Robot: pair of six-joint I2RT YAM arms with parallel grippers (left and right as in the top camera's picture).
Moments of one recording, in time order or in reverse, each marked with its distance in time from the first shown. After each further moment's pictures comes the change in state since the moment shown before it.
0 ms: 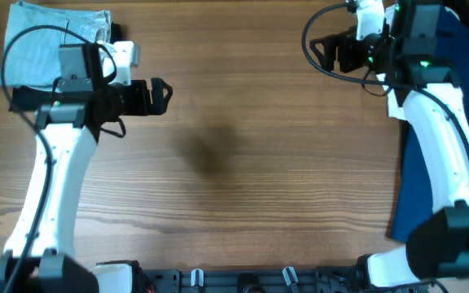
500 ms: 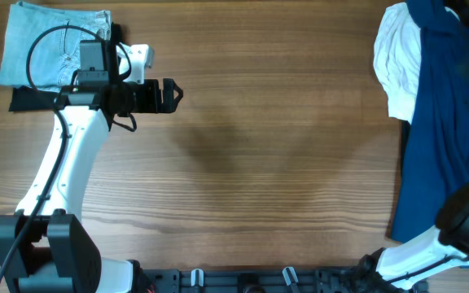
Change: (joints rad) left arm -0.034 0.121 0.000 0.059 0.030 0.000; right arm -0.597 0.189 0.011 0.074 0.496 0.374
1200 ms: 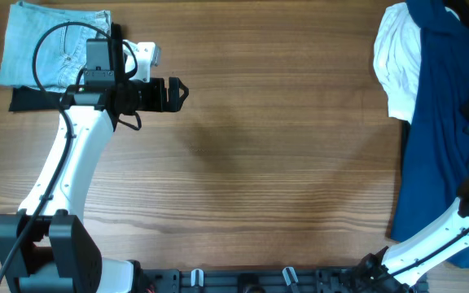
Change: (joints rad) left arm -0.025 0.000 0.000 0.028 0.003 0.000; right arm -0.123 0.269 0.002 0.043 -0.155 -0.058
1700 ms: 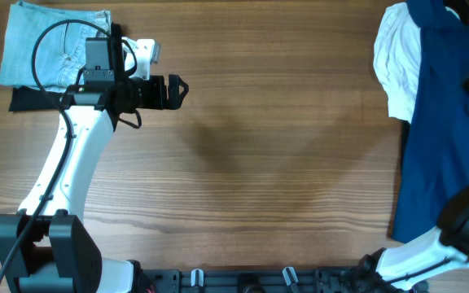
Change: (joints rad) left arm 0.000 0.000 0.000 0.033 0.000 0.000; right arm 0.161 -0.322 0.002 -0.135 -0.127 0.024
